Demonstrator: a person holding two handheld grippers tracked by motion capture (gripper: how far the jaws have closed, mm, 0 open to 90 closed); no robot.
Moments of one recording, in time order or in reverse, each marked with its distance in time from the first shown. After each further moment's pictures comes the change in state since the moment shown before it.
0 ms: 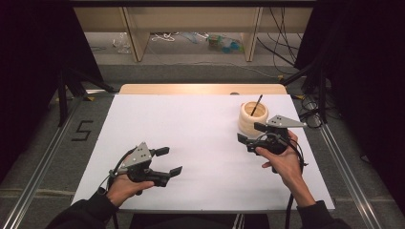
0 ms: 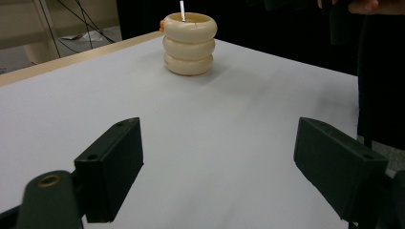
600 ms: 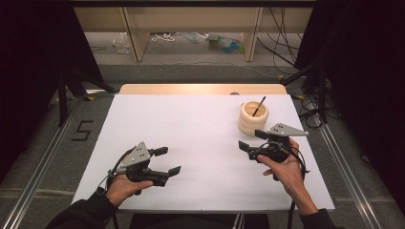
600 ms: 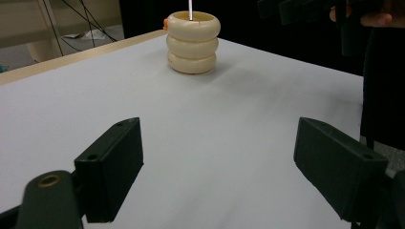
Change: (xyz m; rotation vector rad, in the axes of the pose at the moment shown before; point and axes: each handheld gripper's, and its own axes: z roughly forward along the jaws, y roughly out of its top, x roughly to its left) left arm 0.002 -0.001 -0.002 0.004 0.010 -0.012; right arm 0.002 -0.020 -0.005 -0.029 0.015 0.005
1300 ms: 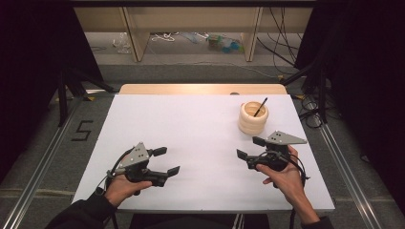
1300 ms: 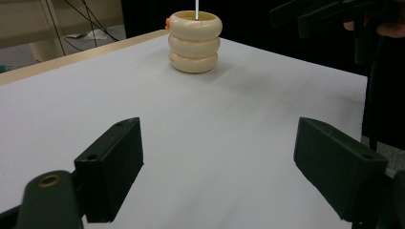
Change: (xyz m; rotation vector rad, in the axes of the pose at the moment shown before) left arm 0.000 -0.001 -0.003 -0.001 0.007 -0.010; right arm 0.014 -0.013 -0.006 0.022 0.028 -0.041
